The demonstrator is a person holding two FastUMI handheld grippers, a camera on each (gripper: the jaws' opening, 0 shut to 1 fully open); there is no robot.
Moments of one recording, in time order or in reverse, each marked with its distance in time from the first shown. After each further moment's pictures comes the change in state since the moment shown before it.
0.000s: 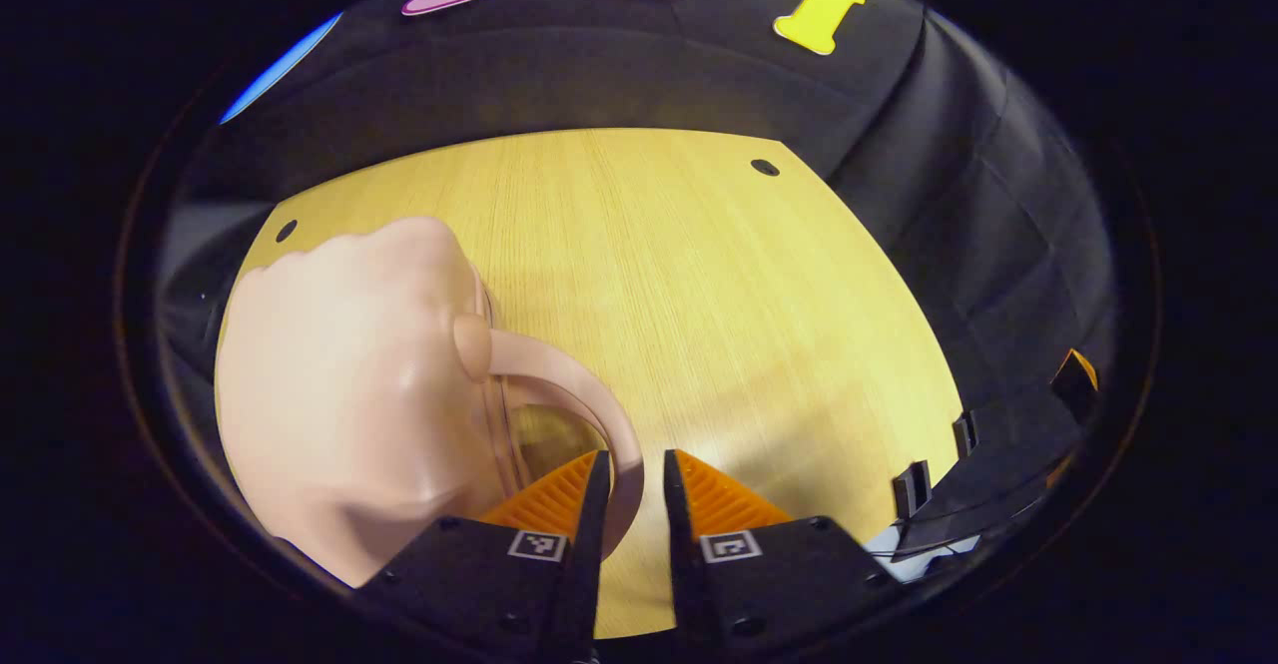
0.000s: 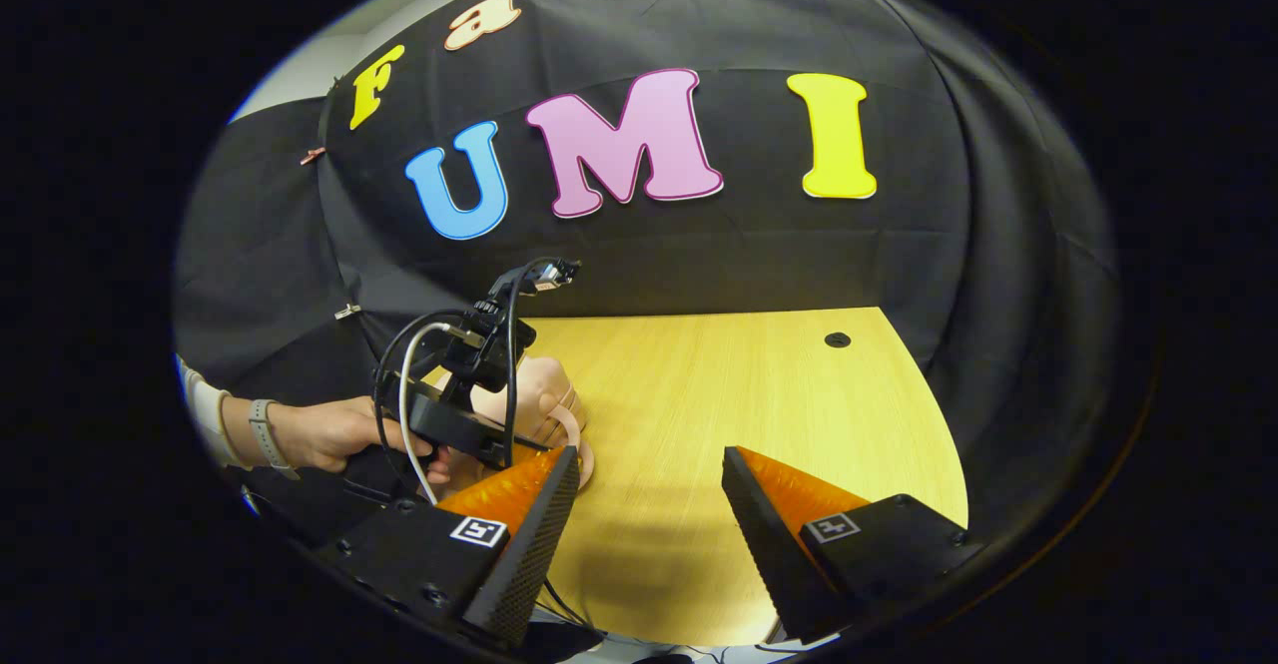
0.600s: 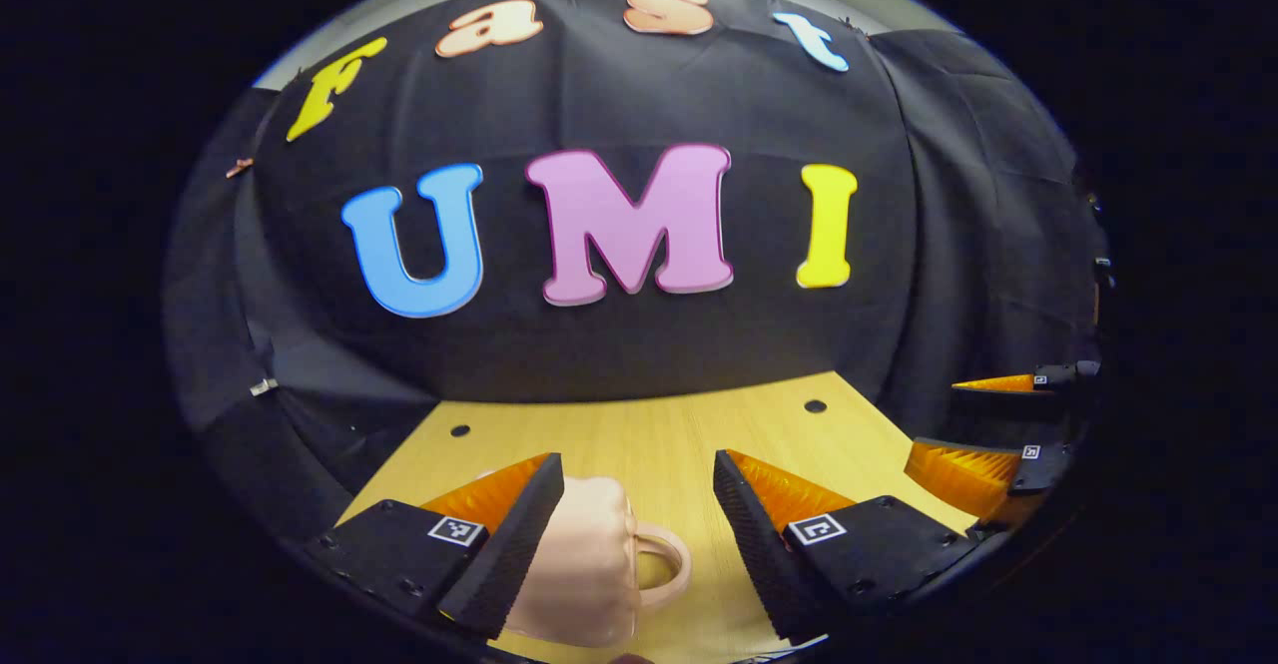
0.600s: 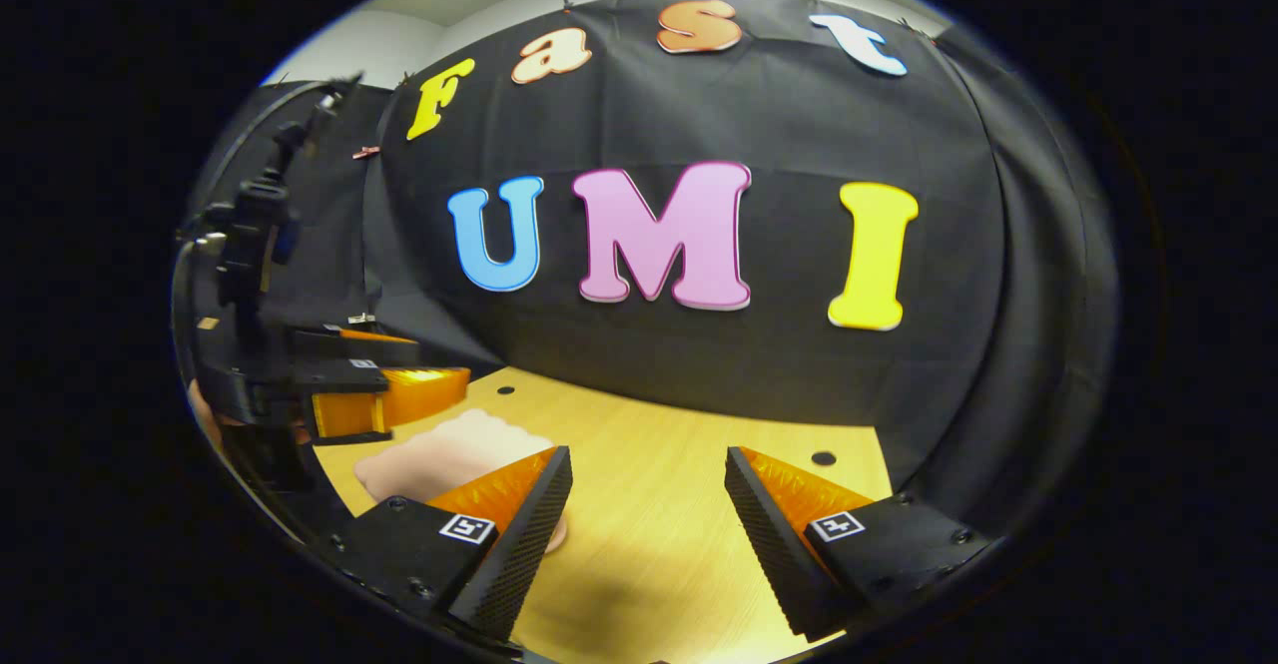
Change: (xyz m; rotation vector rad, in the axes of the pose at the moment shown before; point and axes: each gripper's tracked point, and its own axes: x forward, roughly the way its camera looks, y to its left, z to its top) left arm -0.262 -0.017 0.108 0.000 -0.852 0.376; right arm 0.002 0.017 0.130 -0.237 -0.235 0.061
